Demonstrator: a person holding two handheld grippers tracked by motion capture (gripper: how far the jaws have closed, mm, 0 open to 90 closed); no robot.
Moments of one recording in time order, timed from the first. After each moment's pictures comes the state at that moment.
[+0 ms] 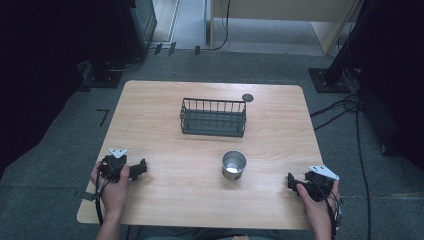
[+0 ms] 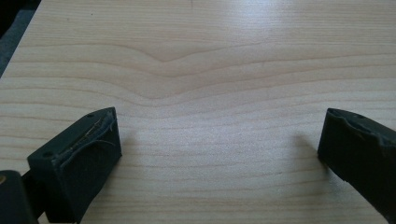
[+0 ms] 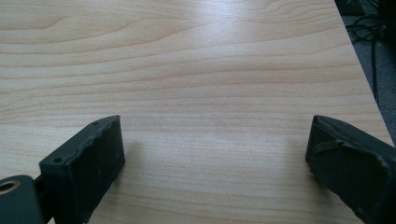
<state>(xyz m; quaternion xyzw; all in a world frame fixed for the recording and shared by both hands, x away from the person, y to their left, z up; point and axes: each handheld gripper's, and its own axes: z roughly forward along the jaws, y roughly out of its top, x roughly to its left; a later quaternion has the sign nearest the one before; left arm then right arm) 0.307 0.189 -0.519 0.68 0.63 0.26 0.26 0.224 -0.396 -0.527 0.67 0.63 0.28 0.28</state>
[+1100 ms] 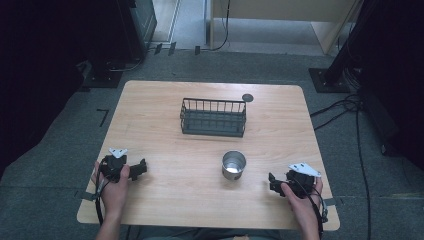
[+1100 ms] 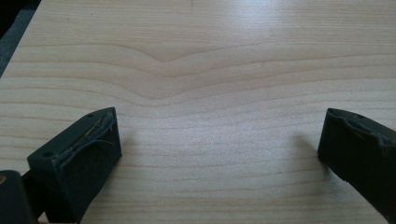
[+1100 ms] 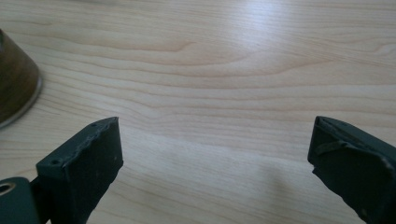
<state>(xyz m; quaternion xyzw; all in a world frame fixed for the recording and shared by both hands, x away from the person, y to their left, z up) 0.307 0.189 -0.519 0.68 0.63 0.26 0.26 0.225 -0.339 -0.507 0.62 0.67 0.32 0.25</state>
